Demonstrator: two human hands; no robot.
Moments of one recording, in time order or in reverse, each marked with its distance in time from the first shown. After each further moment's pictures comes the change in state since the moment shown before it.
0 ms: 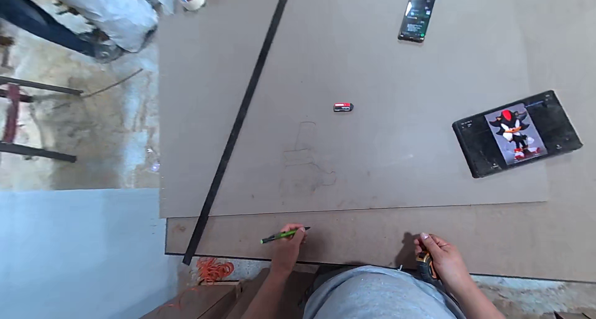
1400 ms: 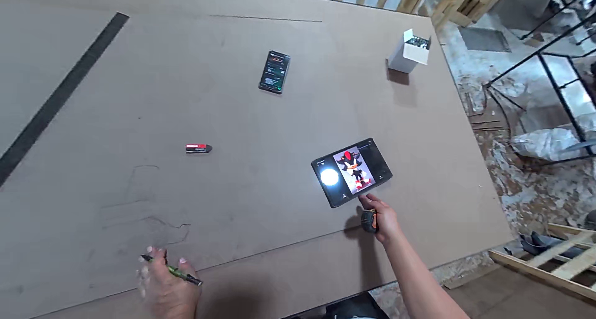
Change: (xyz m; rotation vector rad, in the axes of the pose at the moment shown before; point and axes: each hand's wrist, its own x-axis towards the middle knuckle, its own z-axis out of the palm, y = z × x) left_hand 0.042 0.008 0.147 0.673 0.506 0.380; right_hand 0.080 -0.112 -0.217 0.278 0.287 -0.026
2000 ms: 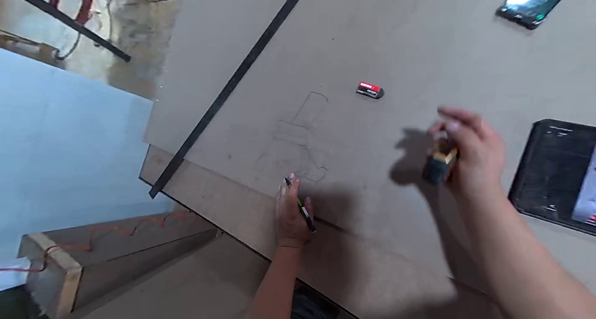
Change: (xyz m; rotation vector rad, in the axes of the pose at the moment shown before) left_hand -0.001 -0.018 0.022 0.067 0.143 0.044; right_hand 0.082 -0.031 0.292 -0.122 -0.775 -0.576
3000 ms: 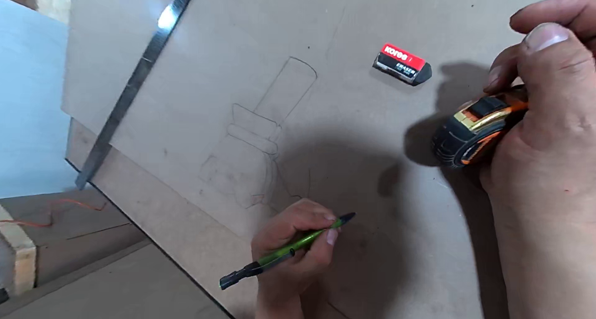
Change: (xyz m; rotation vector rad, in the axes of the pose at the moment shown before) left_hand 0.073 0.089 0.026 -0.980 -0.010 -0.133; right_hand 0.115 0.048 0.039 -0.072 0.070 -0.320
